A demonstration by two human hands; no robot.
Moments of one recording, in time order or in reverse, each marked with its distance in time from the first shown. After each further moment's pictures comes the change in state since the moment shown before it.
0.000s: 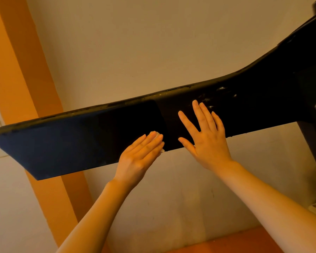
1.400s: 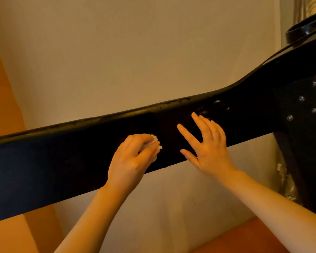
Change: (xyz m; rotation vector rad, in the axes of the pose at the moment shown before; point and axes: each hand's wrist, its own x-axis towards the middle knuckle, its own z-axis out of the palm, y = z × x) left_hand 0.040 -0.022 -0.010 -0.185 0.118 -0.093; right_hand 0.005 0.008 -0.007 -0.088 0.065 -0.058
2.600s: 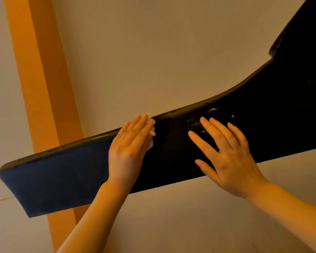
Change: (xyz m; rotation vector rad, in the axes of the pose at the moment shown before) left_hand 0.059 0.012 0.016 0.415 0.144 -0.003; right_hand -0.003 0.054 0.028 0.213 0.240 -0.082
